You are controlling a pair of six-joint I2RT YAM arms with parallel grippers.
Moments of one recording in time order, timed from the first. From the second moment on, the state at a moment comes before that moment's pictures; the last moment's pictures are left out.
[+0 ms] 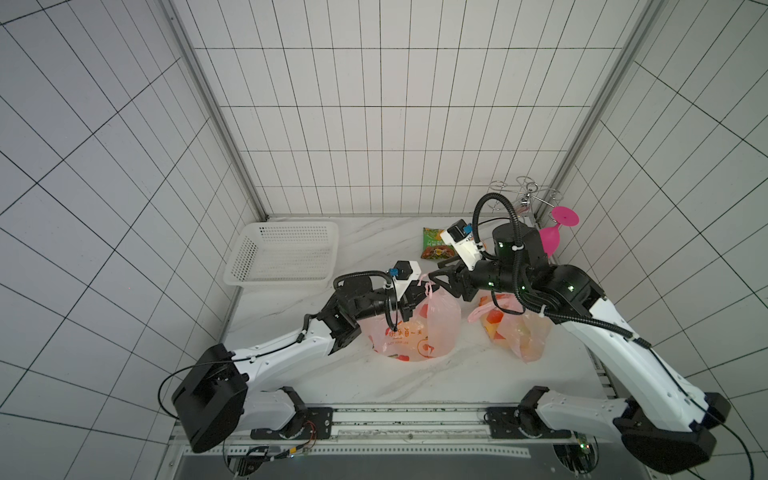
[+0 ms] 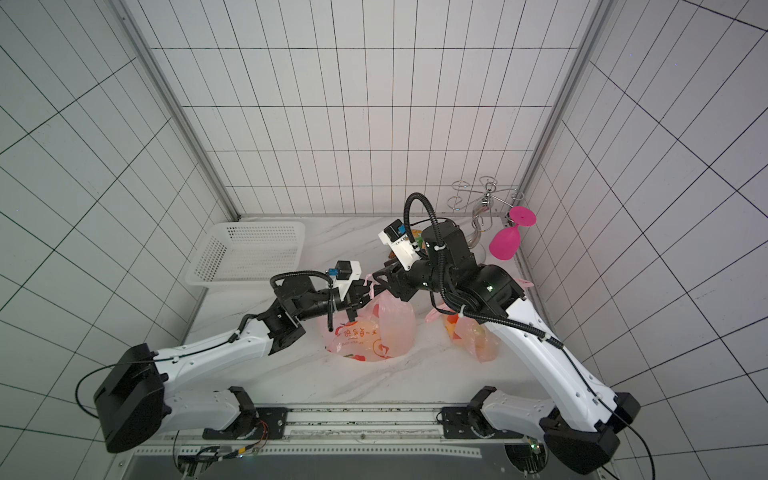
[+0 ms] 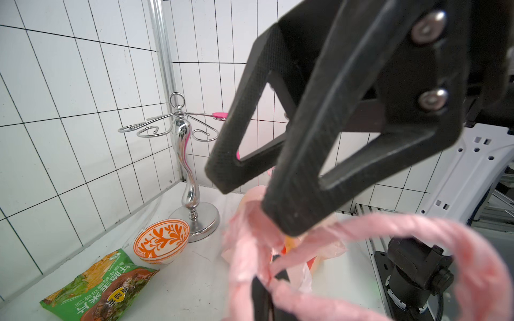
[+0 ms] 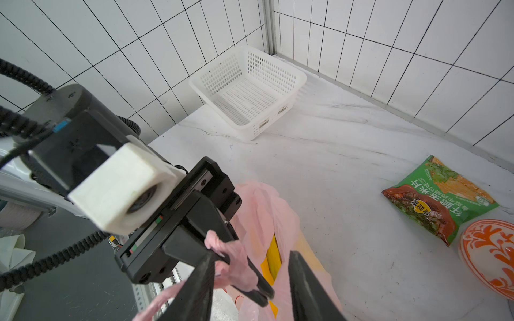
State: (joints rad) left arm -0.81 1.29 0.75 0.61 0.52 -0.05; right arm 0.70 1.18 1.46 -0.81 -0.30 0.02
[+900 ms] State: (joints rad) left arm -0.81 1.28 0.76 0.62 0.49 -0.06; right arm 0.73 1.12 1.42 -0.82 -0.20 0.05
